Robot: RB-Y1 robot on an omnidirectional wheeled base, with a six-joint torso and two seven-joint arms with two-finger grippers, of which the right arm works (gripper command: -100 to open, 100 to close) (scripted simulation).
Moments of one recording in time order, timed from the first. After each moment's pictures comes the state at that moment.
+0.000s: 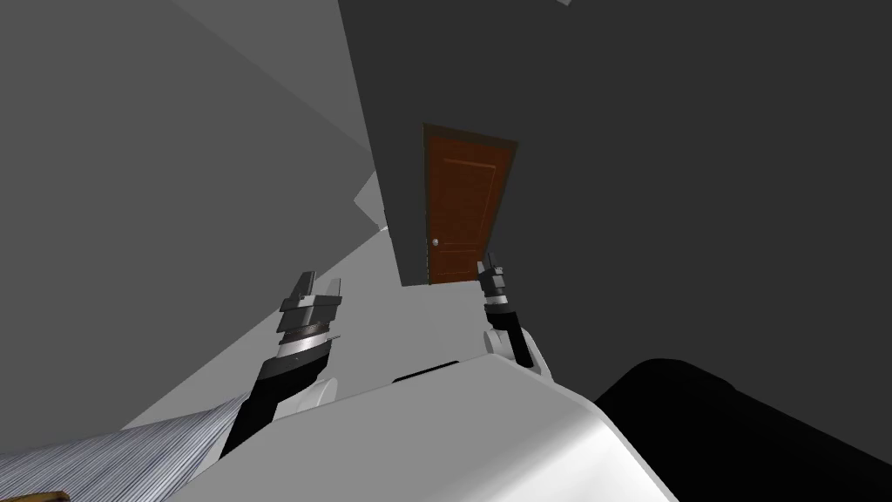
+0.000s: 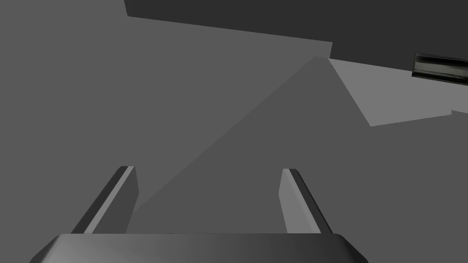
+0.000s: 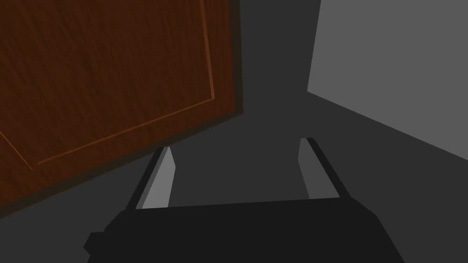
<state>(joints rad) 0.49 -0.03 0.04 -2.28 0.09 -0.35 -0.16</state>
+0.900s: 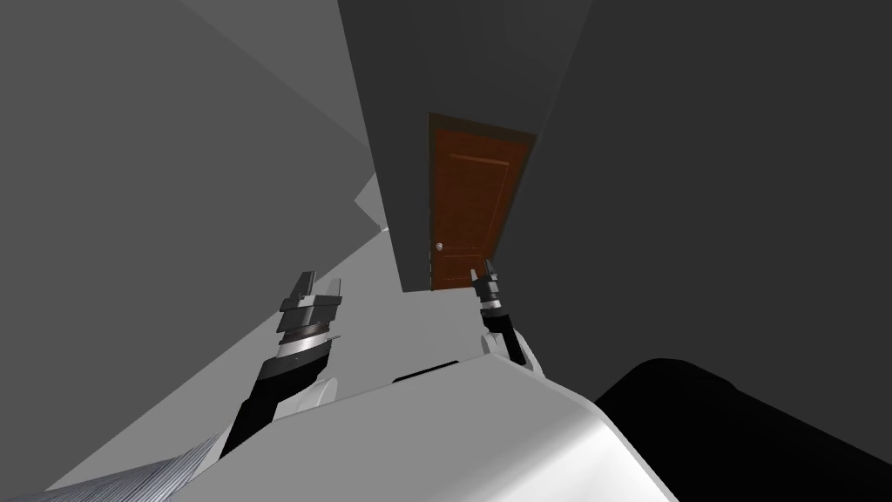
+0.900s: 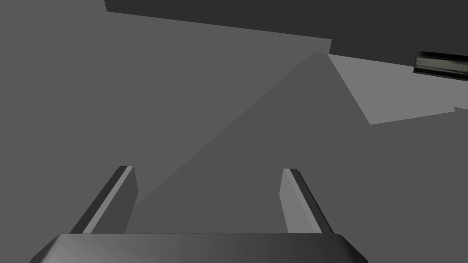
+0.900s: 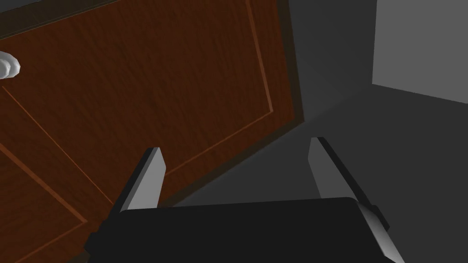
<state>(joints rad) 0.47 -0.07 0.05 -2.13 0.02 -0.42 -0.32</state>
